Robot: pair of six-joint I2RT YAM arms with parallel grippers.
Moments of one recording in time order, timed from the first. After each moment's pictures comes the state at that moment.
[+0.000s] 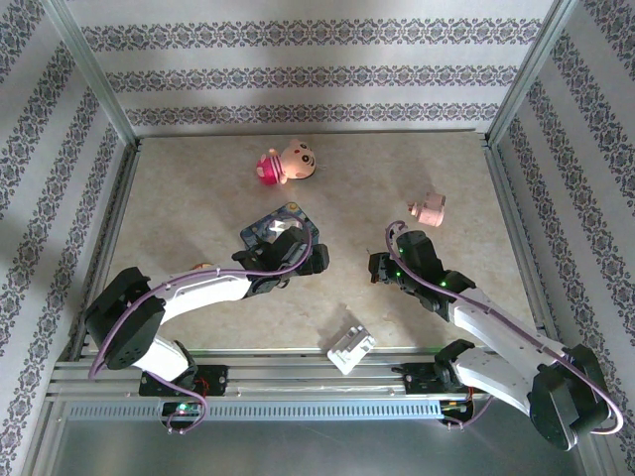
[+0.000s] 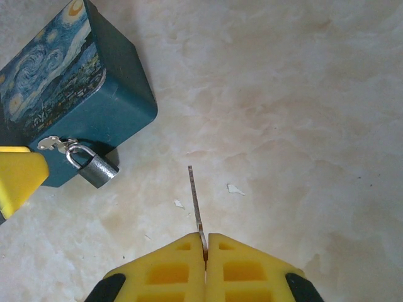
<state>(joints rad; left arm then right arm) -0.82 1.51 0.86 -0.19 -0.23 -0.85 0.51 0.99 0.51 -0.23 -0.12 0.55</state>
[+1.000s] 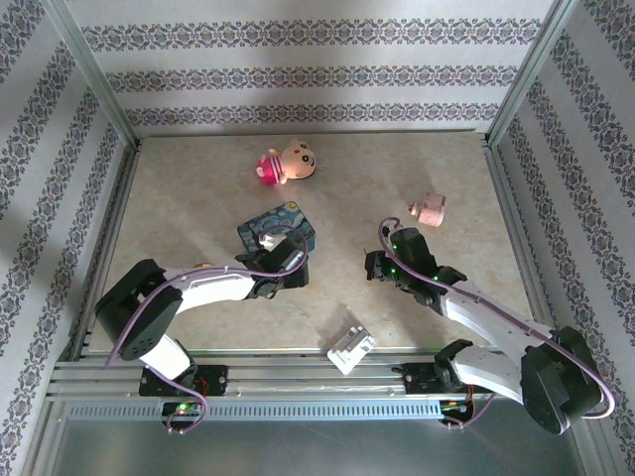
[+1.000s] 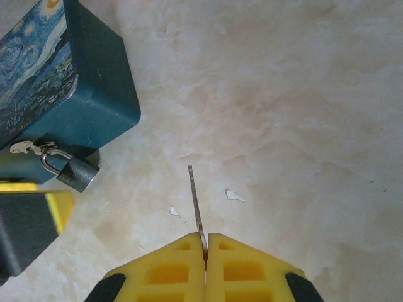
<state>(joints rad) -0.78 1.60 0.81 -0.31 -0.29 -0.85 0.51 1.09 0.52 -0.17 -0.12 0.58</state>
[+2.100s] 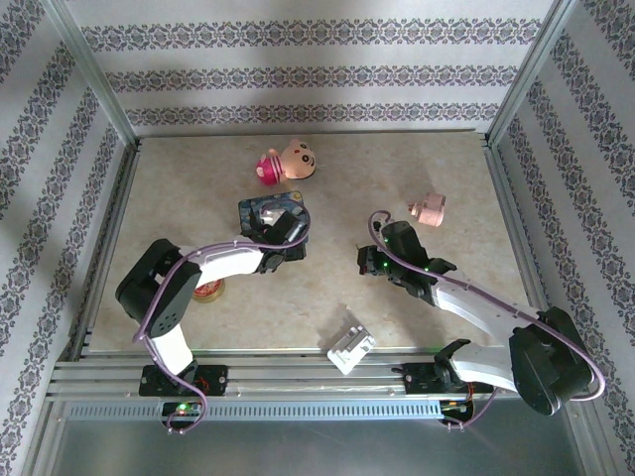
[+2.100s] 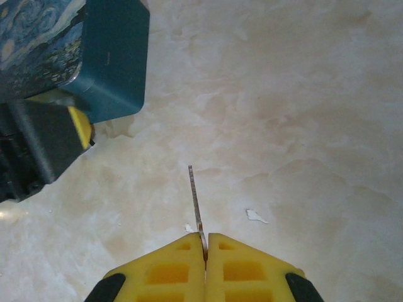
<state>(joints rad) -0.66 1.75 0.99 -0.30 -0.37 -0.72 0.53 1.19 0.58 -0.13 -0.13 0.58</state>
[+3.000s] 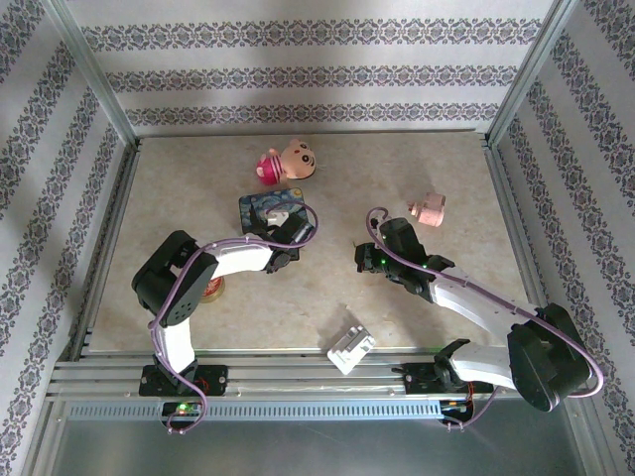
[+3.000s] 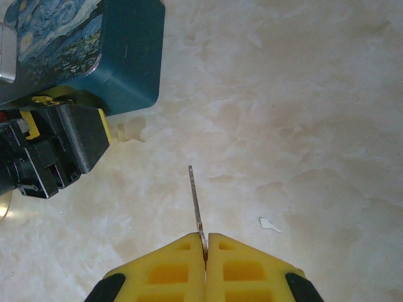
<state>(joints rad) -0.66 1.85 1.03 -0.29 -0.47 -0.70 0.53 1.21 0.61 -0.13 -0.15 0.58</state>
